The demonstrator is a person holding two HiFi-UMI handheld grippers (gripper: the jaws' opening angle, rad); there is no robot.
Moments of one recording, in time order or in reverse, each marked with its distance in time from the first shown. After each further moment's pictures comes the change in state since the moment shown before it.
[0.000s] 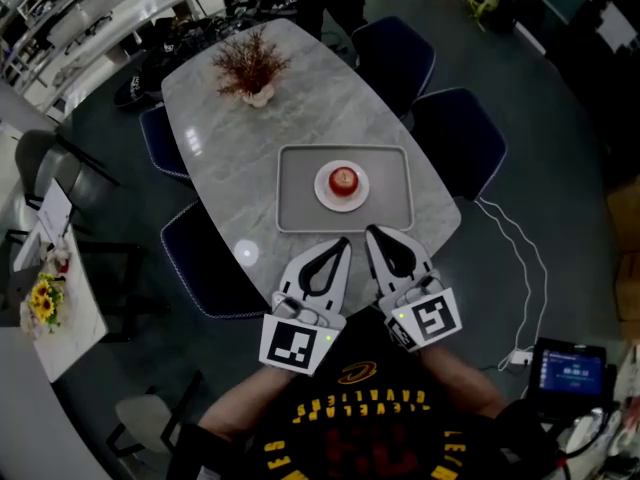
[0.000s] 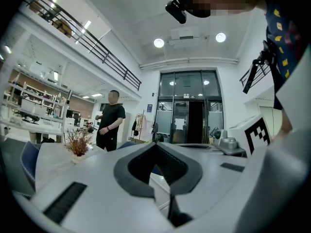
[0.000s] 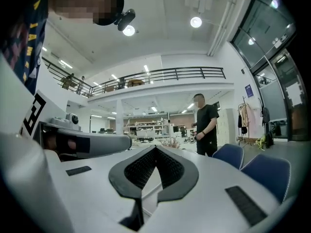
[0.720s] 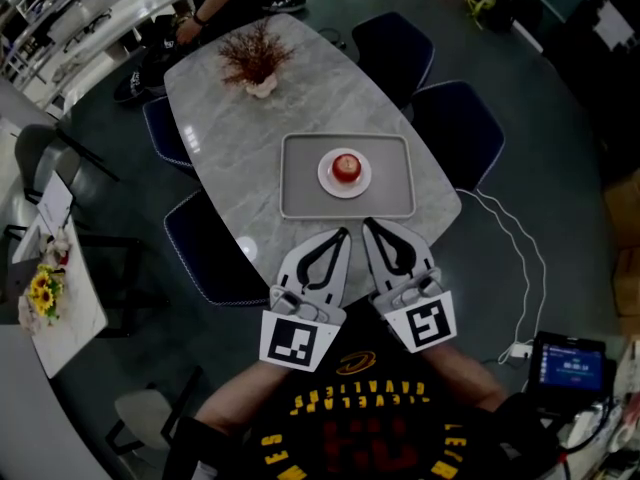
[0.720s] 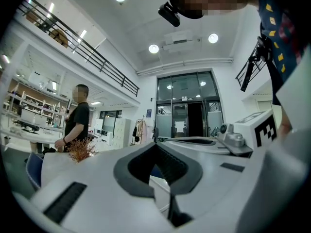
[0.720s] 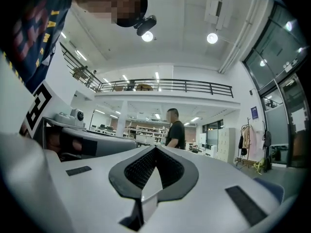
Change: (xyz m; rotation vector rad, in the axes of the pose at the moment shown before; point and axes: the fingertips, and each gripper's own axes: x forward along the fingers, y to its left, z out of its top) left arm -0.044 -0.006 0.022 0.078 -0.057 0.000; right arm -0.016 0.052 0.036 -0.178 -0.097 -0.010
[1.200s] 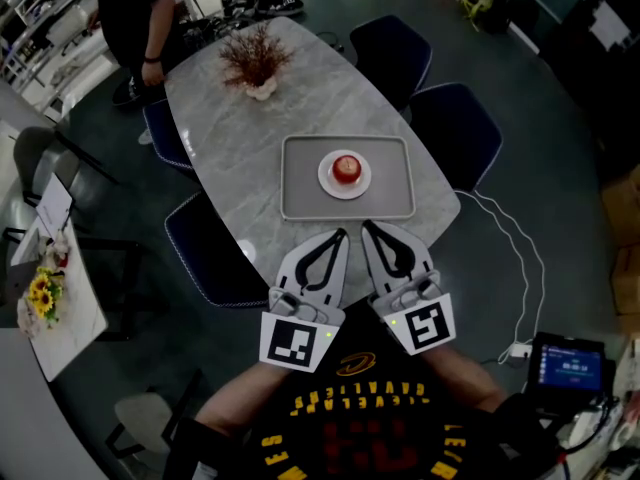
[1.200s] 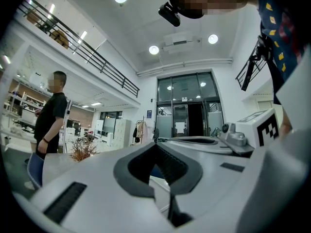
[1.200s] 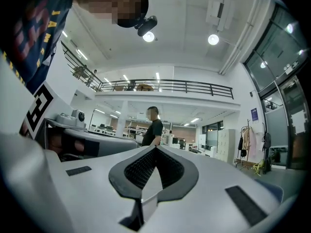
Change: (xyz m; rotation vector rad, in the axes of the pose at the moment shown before) left arm -0.001 0.002 0.001 -0.005 -0.006 0.008; right arm -0.002 0.002 0.003 -0.010 -0.001 -0.003
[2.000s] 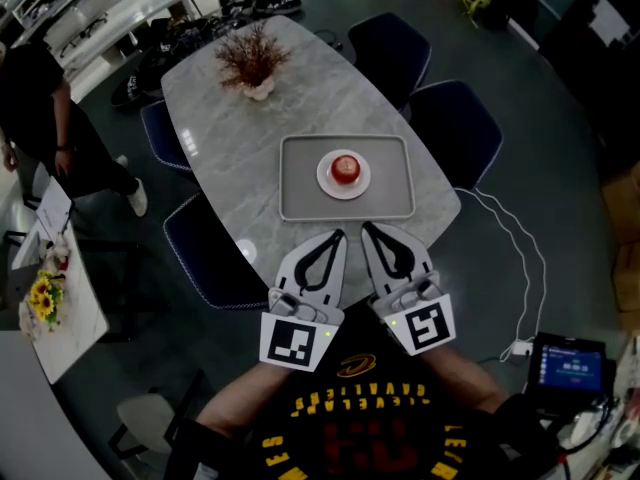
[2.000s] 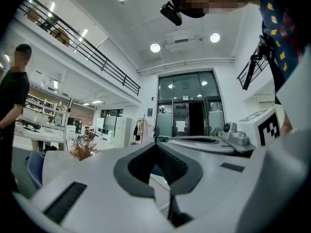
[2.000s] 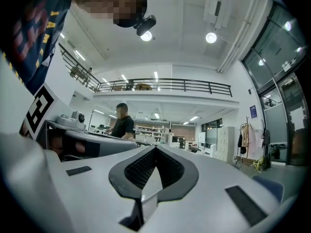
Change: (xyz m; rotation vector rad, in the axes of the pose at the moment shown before) left arm 0.000 0.003 -0.006 -0.017 0.010 0.004; right arm -0.001 0.000 -0.005 0.018 0.006 -0.008
